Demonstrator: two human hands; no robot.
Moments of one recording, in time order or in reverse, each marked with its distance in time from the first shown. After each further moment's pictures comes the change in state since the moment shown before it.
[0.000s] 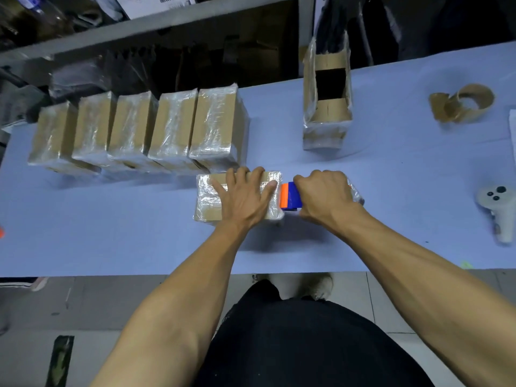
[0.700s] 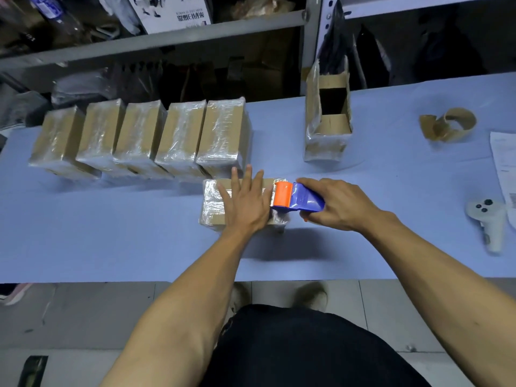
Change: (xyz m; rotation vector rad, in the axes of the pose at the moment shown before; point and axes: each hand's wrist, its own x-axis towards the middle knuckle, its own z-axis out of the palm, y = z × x) left_hand -0.007 -0.009 -0.002 0.000 -0.070 -0.016; right_hand -0.014 0.032 0.019 0.448 0.073 -0.141
